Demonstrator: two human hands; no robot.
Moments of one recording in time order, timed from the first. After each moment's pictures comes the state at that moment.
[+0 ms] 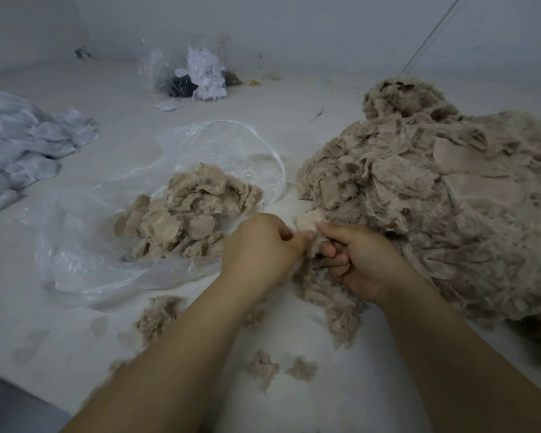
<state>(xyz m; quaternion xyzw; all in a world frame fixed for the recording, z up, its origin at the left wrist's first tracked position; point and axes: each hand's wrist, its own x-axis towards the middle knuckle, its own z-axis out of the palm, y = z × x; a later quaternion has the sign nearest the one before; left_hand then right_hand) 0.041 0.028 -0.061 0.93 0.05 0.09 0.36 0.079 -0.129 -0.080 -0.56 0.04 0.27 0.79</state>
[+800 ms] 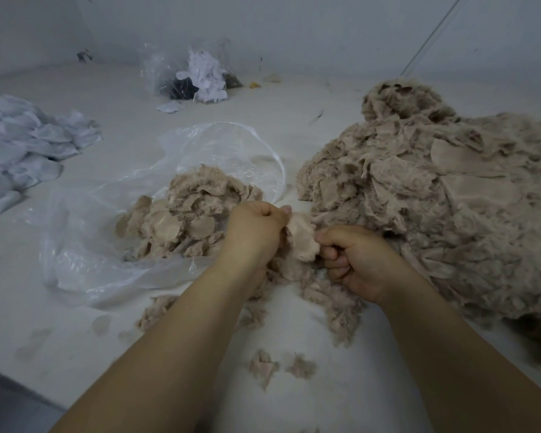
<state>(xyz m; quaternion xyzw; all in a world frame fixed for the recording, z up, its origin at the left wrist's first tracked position) 0.053 0.027 -0.053 0.74 0.14 0.08 0.65 0.078 -0.130 -0.080 -0.58 0.00 0.27 0.77</state>
